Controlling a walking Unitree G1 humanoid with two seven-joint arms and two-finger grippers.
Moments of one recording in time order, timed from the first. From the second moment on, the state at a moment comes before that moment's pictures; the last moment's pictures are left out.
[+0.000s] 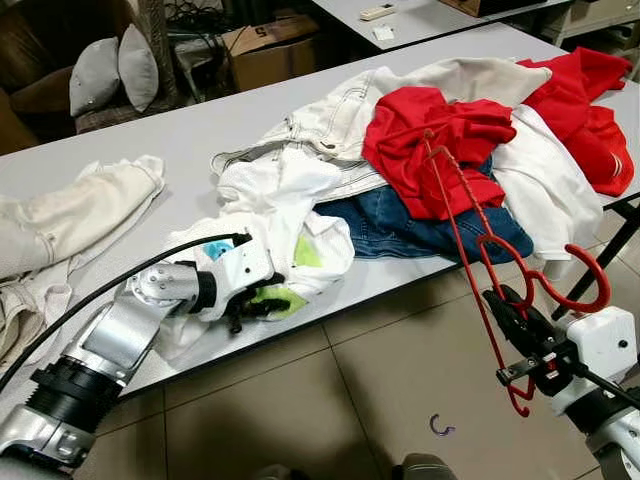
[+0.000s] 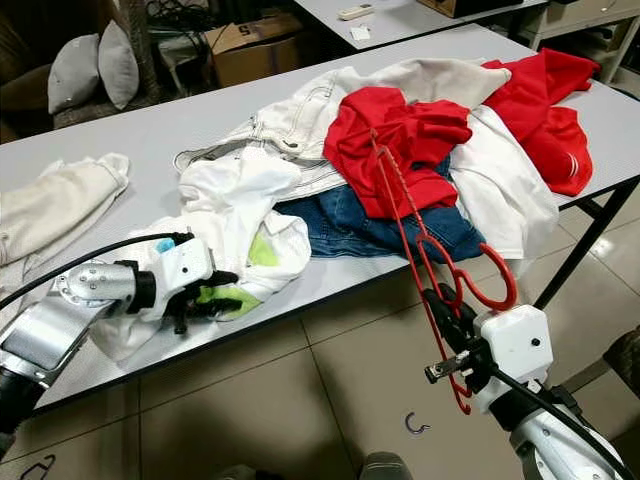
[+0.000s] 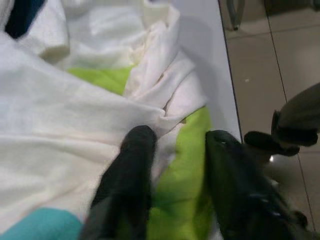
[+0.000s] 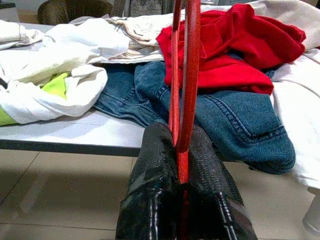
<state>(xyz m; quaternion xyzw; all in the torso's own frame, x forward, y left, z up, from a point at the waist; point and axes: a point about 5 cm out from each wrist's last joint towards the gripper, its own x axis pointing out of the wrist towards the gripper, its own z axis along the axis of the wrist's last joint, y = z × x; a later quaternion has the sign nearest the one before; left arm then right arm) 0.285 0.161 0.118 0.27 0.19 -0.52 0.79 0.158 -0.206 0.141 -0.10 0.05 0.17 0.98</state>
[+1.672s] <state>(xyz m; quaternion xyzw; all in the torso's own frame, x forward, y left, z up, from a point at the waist) 0.353 0.290 0.193 0.44 0.15 -0.24 0.85 0.169 -0.202 0.136 -0.11 0.05 0.19 0.97</state>
